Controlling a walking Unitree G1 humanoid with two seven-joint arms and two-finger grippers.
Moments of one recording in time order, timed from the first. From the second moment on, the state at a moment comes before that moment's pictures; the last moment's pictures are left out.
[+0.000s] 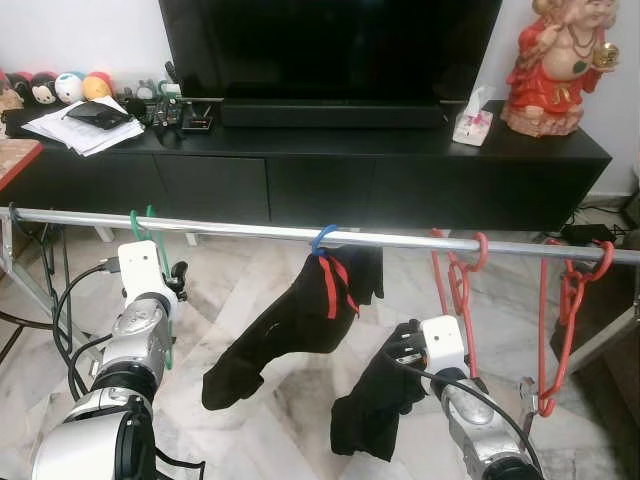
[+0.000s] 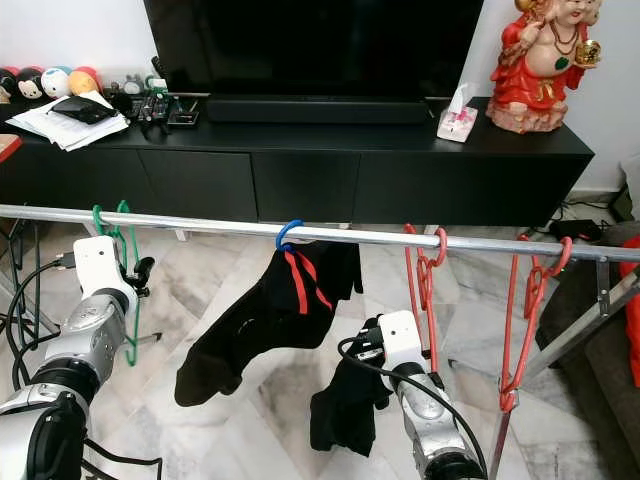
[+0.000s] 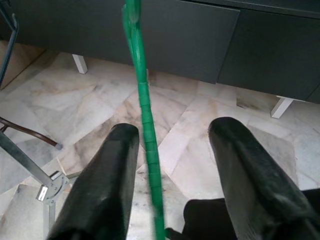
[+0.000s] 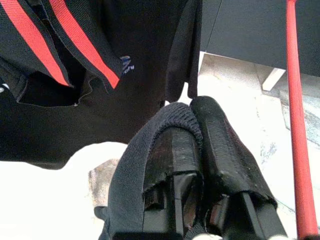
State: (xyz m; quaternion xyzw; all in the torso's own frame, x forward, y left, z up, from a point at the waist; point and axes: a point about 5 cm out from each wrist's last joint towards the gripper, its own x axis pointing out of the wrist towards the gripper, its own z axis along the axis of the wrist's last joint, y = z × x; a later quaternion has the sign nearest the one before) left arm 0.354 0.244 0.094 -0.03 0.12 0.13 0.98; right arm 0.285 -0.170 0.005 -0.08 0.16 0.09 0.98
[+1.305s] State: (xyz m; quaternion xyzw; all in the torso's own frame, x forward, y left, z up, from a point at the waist) left arm 0.350 0.246 0.096 0.05 0.09 0.15 0.98; right arm 0.283 -0.164 0.002 -0.08 0.17 0.09 0.98
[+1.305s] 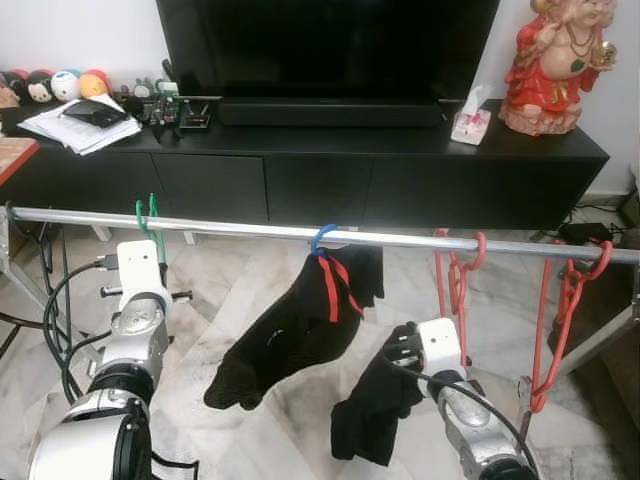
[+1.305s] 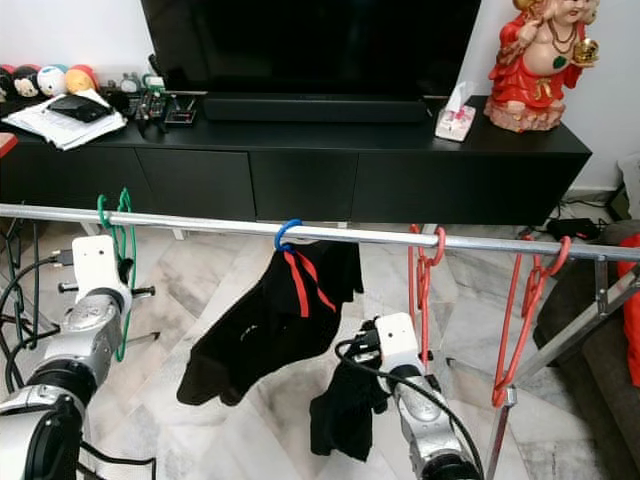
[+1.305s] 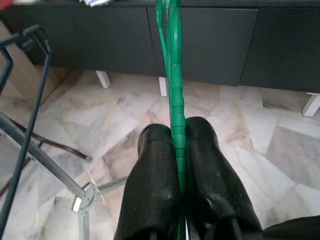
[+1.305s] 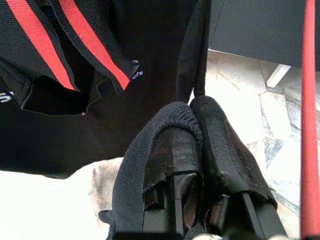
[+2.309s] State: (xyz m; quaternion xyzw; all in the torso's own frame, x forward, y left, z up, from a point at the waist) left arm 0.232 0.226 0.023 0.05 0.06 0.10 0.99; right arm 0.281 -0.160 0.000 -0.07 0.16 0.09 0.98
